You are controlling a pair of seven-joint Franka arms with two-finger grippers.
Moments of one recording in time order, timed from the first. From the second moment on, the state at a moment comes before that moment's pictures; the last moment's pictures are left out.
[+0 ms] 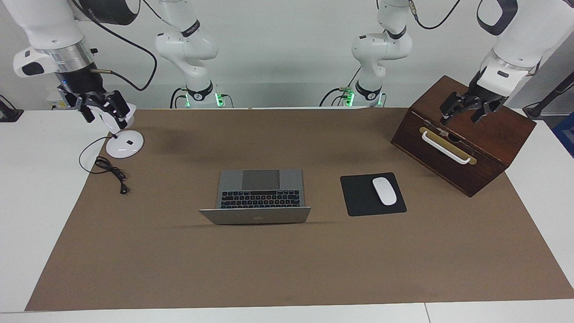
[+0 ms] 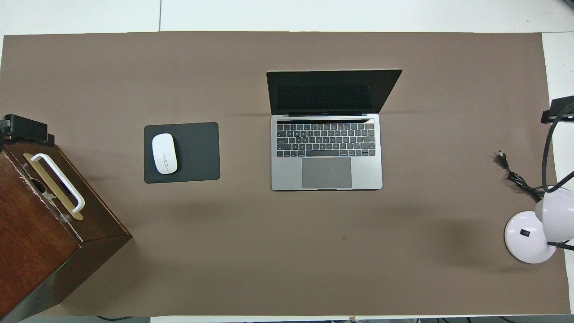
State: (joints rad) left arm 0.01 0.00 0.03 -1.57 -0.03 1.56 0.00; right arm -0.06 -0.06 -0.06 -1.64 -0.02 1.69 0.17
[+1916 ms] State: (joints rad) left arm -0.08 0.01 -0.01 -1.59 -0.08 1.74 -0.06; right arm -0.09 -0.03 -0.06 -1.63 -0.02 1.74 0.14
